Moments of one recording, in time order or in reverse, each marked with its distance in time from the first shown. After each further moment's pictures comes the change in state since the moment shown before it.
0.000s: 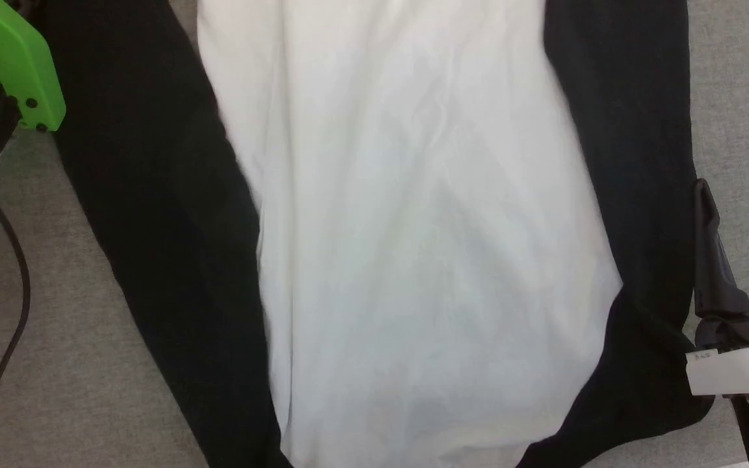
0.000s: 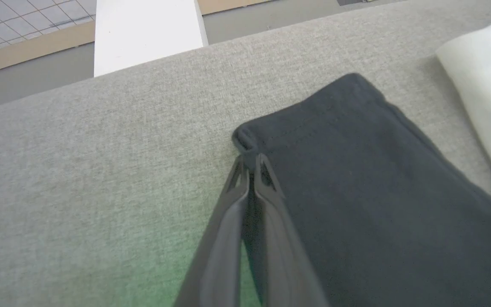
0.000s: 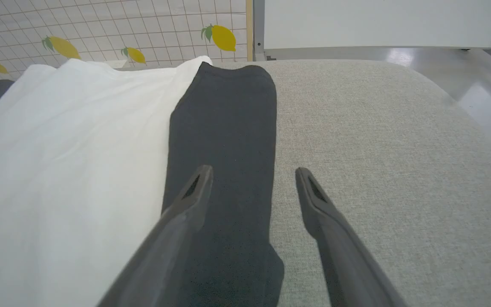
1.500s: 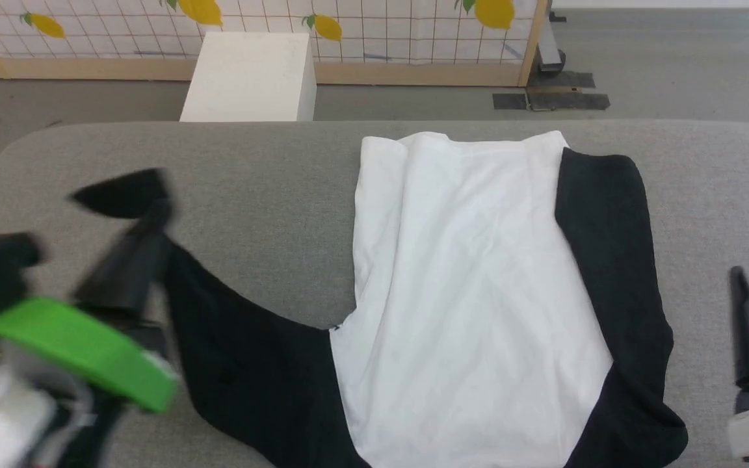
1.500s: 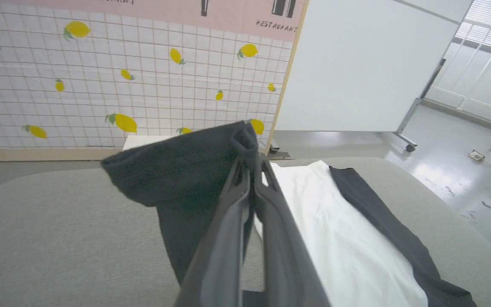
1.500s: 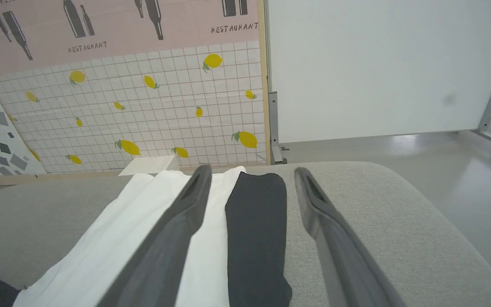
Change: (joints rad) left arm 0.849 -0.007 0.211 -0.902 -0.223 0.192 -0.162; right arm 0.184 0.000 -0.120 0.038 0.068 0.000 0.031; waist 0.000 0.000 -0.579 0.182
